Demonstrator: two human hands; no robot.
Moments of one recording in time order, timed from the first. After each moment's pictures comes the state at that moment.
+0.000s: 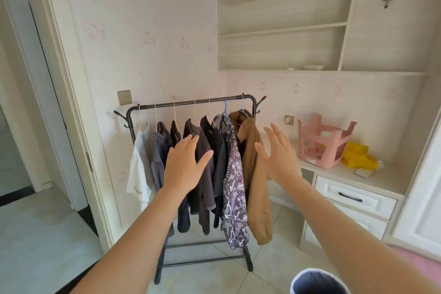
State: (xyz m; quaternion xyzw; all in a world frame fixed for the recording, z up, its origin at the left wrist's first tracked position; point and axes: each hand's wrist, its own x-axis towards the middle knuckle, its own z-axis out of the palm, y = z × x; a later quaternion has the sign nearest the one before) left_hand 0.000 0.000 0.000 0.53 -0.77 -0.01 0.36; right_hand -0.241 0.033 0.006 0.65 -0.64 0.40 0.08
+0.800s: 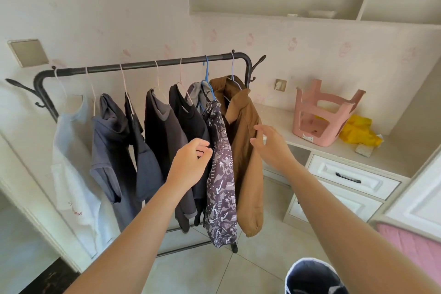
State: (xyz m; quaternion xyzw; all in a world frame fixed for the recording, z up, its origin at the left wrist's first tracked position) left_hand -0.091 -0.277 -0.086 0.50 -0.74 -0.29 0.35; right_hand -0.306 -0.243 -0.064 0.58 -0.72 0.35 -0.11
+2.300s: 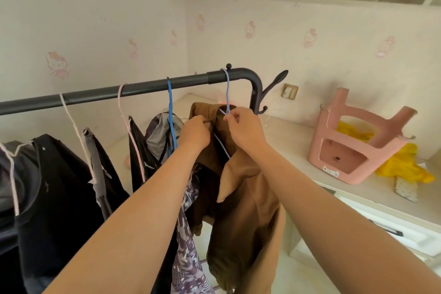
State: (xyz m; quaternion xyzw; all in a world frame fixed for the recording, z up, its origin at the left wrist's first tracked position) left_hand -0.280 -0.700 -0.078 0.57 -0.75 -0.21 0.27; right_hand -0.389 -0.624 -0.044 0.55 -0.72 0.42 -0.10
